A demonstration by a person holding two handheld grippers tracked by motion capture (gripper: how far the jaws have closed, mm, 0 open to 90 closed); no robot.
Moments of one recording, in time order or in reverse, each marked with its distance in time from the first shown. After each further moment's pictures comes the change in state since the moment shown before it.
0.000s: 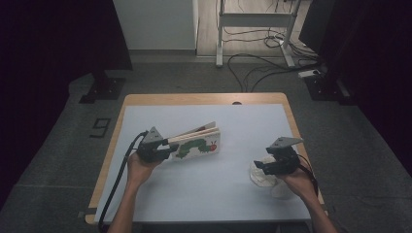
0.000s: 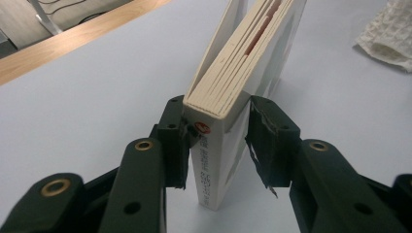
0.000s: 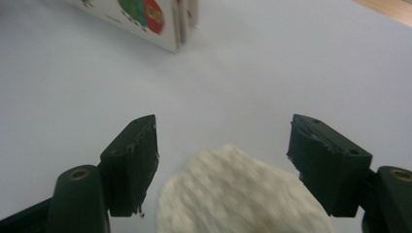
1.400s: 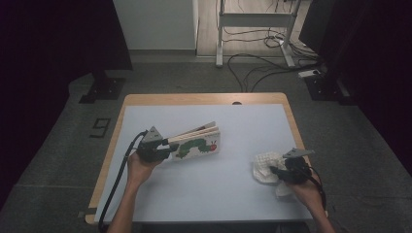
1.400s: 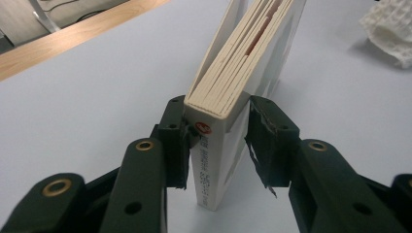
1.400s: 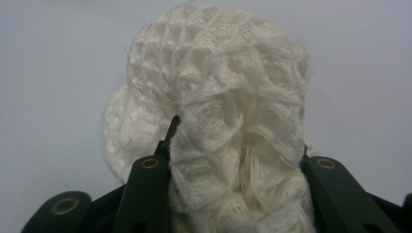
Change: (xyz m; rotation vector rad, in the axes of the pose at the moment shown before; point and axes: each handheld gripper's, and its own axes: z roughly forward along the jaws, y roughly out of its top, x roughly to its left) left arm 0.002 0.000 0.000 0.001 -0.008 -0.016; right arm -0.018 -0.055 0.002 0.073 -0.105 0.137
